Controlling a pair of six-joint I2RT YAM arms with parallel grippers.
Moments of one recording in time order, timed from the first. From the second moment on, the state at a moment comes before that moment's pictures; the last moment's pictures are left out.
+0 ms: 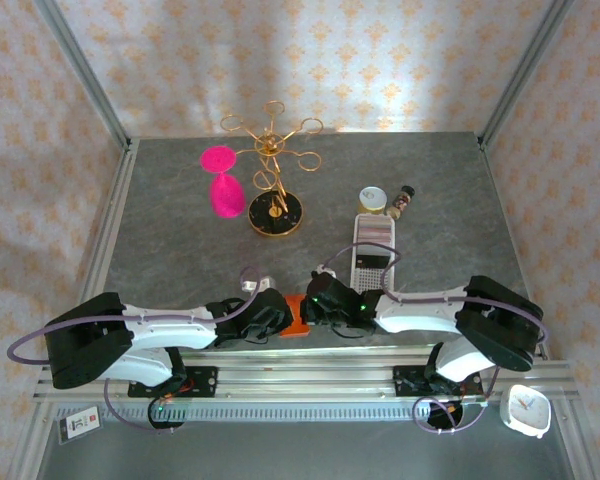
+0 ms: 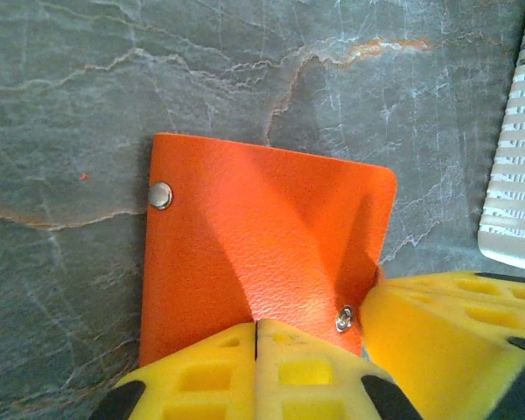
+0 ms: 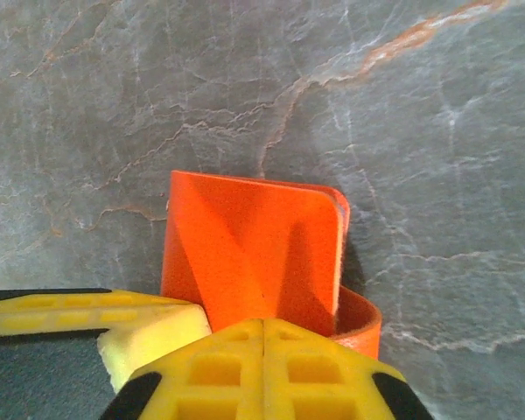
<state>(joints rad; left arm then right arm) -1.04 1.31 0.41 0.02 -0.14 -1.34 1.09 1.44 0.60 -0.02 0.03 1.00</state>
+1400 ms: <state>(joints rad) -1.04 1.31 0.41 0.02 -0.14 -1.33 1.12 1.50 0.72 -0.28 0.12 0.96</state>
